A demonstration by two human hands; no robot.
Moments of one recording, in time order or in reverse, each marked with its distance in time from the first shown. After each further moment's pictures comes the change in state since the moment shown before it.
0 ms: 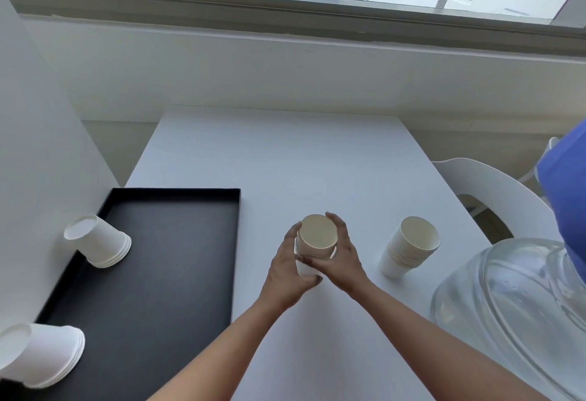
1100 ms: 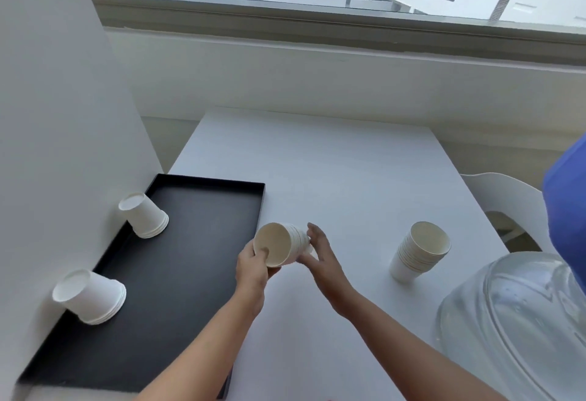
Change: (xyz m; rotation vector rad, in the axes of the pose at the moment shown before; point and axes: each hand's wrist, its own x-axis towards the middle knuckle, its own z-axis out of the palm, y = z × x) left_hand -0.036 0.006 -0.027 -0.604 0.543 -0.362; right_hand -0.047 -0.037 0.020 0.214 -0.313 0.026
